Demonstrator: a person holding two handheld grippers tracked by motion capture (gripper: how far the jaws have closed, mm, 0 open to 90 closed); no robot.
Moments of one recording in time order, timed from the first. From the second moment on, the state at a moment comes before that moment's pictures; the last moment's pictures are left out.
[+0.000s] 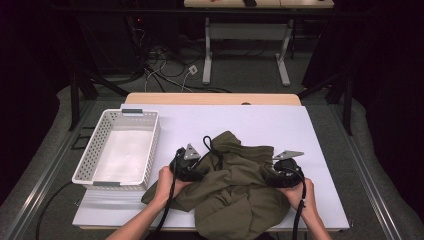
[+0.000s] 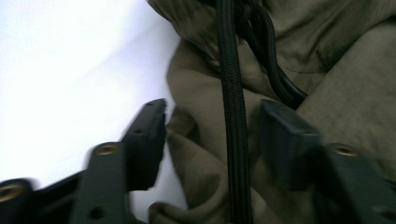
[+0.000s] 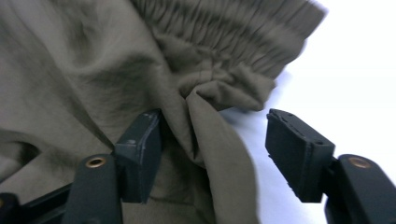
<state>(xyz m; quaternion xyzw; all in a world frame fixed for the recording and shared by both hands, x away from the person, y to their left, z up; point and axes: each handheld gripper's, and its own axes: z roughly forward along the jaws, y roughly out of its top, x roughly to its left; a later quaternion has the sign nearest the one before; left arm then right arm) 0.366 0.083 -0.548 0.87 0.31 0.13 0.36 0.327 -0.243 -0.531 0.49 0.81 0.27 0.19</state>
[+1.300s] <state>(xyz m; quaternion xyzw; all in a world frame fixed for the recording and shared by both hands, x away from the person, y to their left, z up) 0.360 0.102 -0.527 0.85 0.33 0.18 0.38 0.325 -0.258 -0.532 0.51 0.79 0.25 0.21</state>
